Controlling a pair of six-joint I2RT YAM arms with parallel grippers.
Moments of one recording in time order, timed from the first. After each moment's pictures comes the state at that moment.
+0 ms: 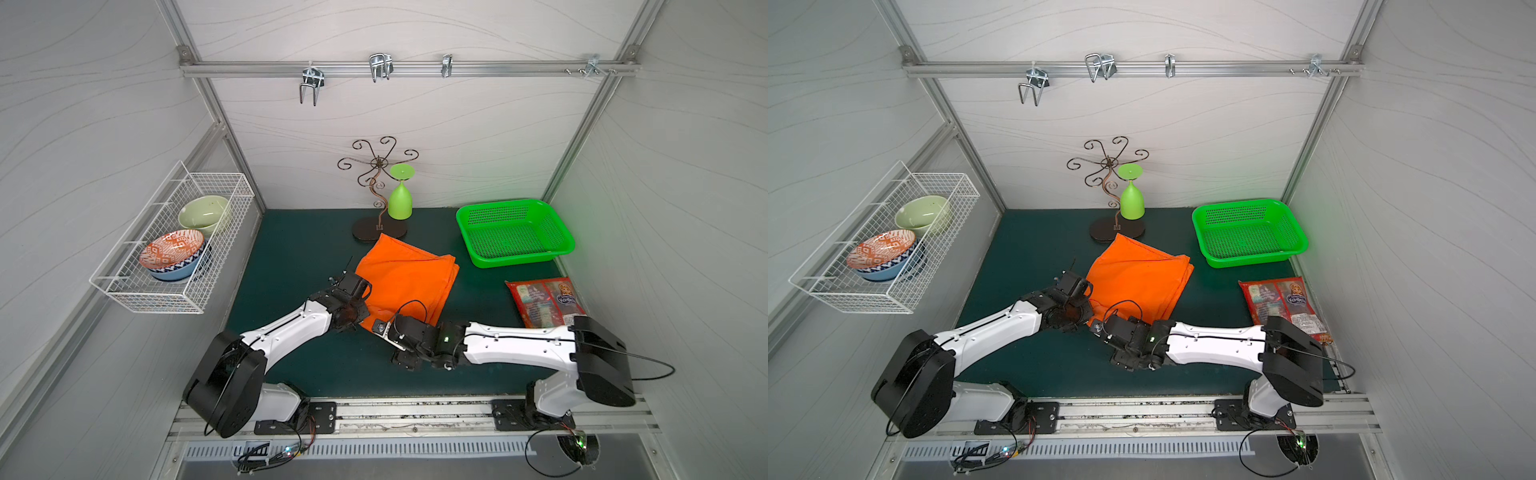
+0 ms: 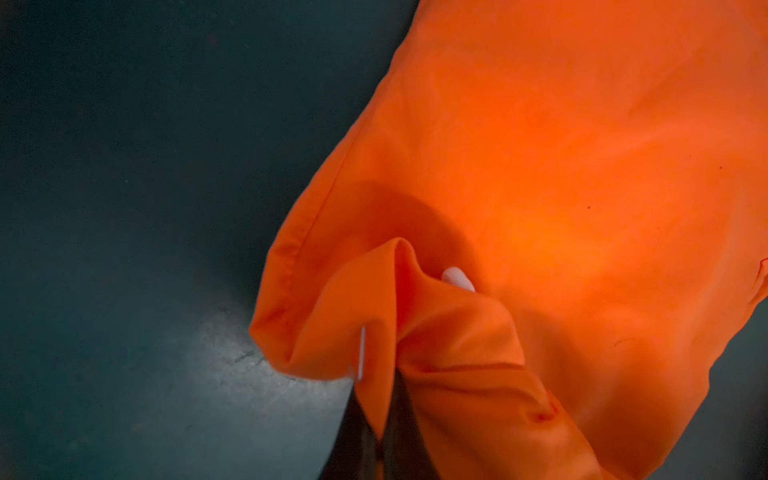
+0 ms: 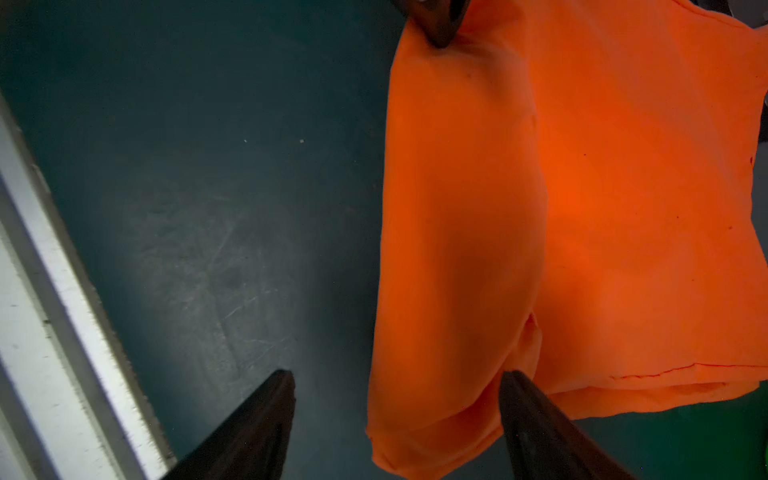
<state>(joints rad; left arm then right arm) -0.53 1.35 0.74 -0.54 -0.09 -1.00 1.33 1.57 1.01 -0.48 0.30 -0.09</state>
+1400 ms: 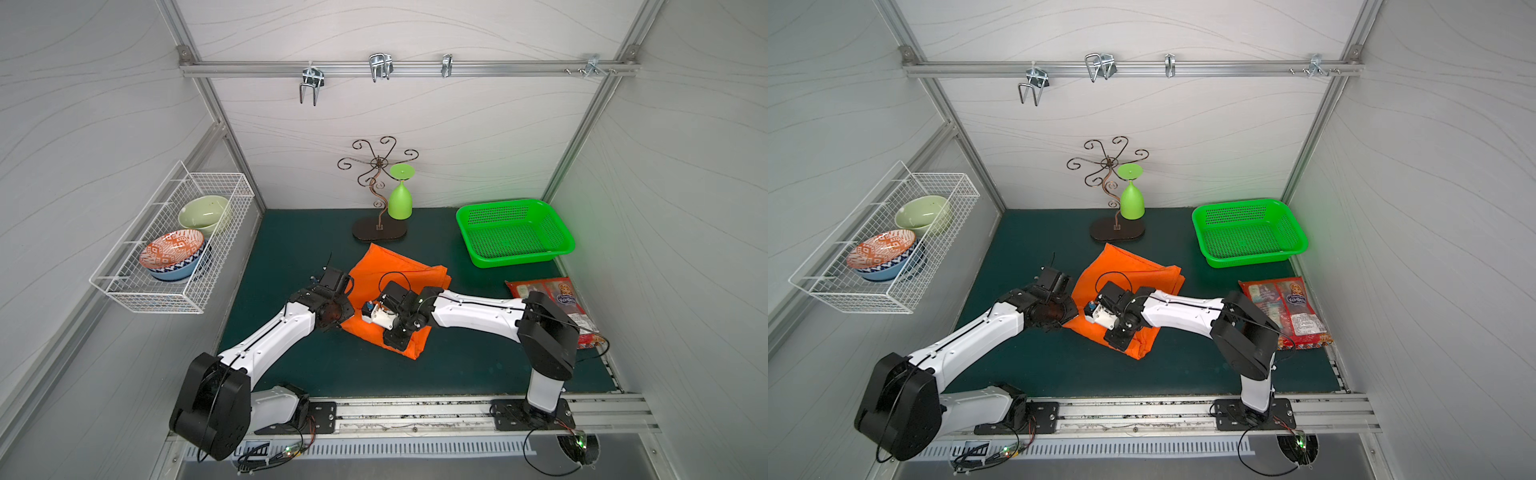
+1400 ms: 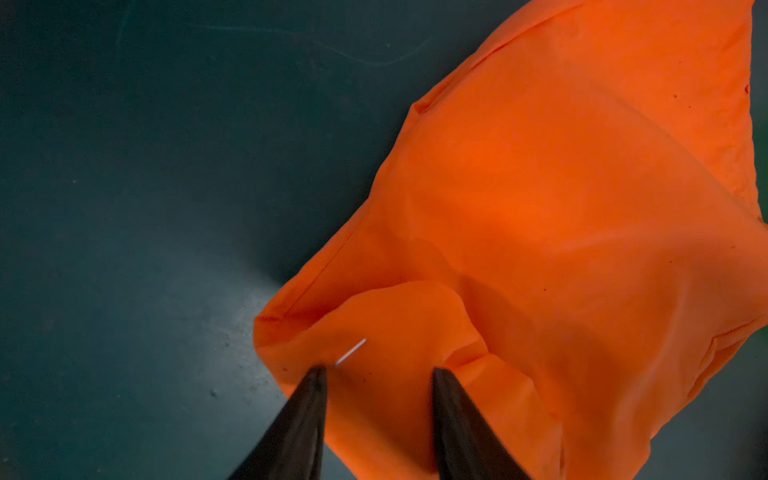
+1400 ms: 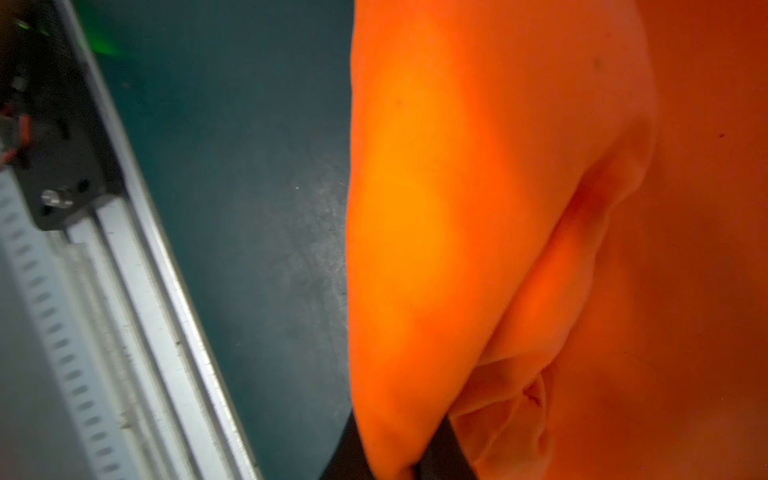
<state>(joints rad) -0.39 1.24 0.75 -0.69 -0.08 -0.94 1.08 1.83 1.28 -0.64 -0.31 -0.06</state>
